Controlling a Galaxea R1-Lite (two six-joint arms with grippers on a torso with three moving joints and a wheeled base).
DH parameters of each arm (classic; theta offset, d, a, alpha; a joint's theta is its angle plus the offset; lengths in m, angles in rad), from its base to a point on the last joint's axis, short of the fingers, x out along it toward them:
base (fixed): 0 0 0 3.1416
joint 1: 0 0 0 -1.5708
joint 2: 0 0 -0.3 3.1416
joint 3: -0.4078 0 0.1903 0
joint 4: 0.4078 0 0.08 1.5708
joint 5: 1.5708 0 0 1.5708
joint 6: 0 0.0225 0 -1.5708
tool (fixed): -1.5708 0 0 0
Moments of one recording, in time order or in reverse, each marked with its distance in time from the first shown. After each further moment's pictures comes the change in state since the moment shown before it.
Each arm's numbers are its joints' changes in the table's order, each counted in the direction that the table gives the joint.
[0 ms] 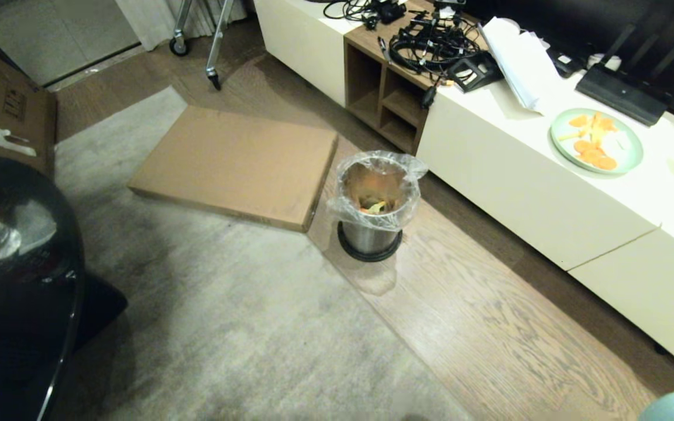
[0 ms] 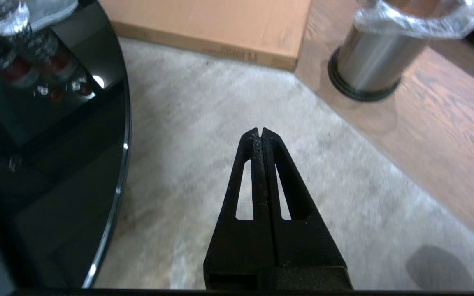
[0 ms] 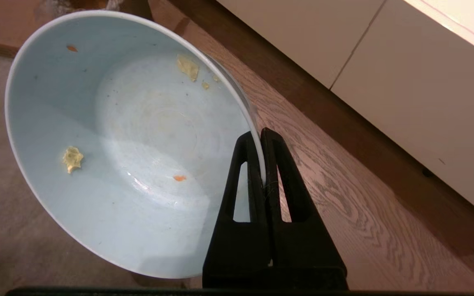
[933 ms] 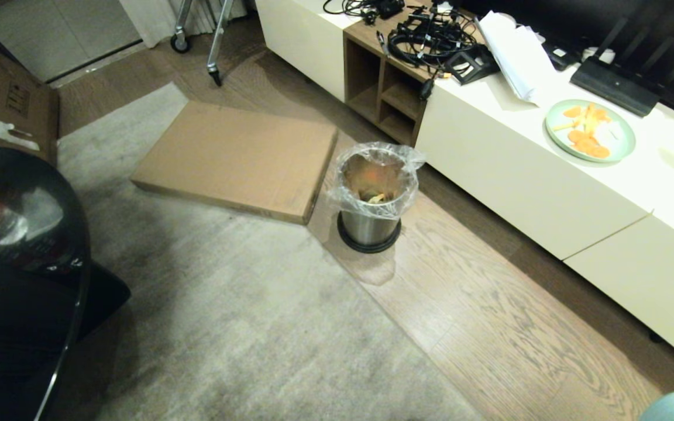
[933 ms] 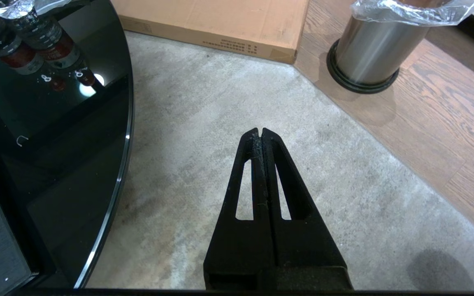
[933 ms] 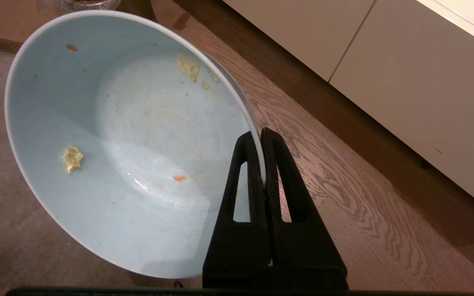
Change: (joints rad) left arm 0.000 0.000 0.000 0.000 0.000 0.000; right arm 0.000 0.000 0.000 0.000 0.000 0.002
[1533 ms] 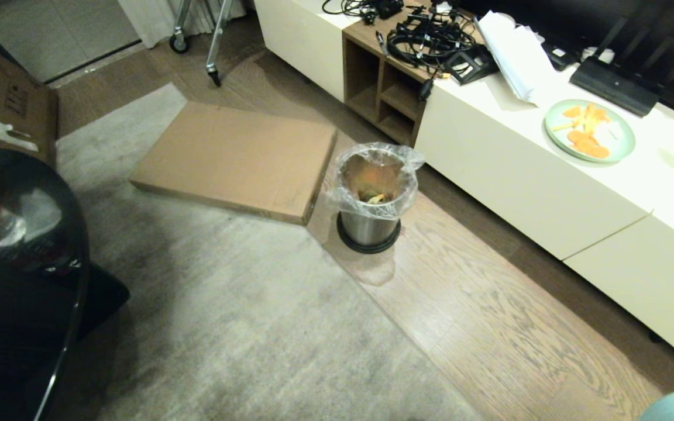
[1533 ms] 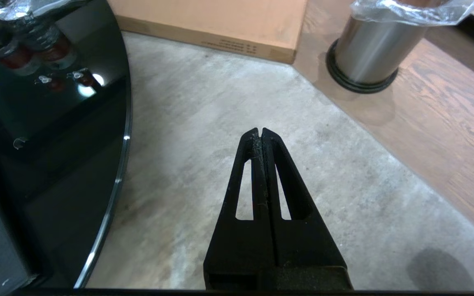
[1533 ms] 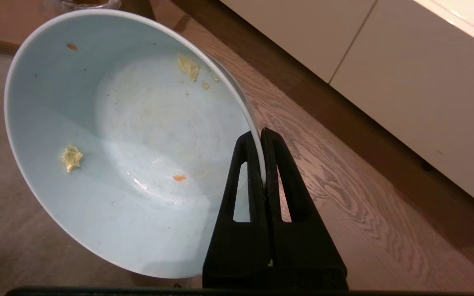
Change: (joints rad) left arm 0.000 0.000 0.000 0.000 0.000 0.000; right arm 0.000 0.000 0.000 -0.001 0.000 0.000
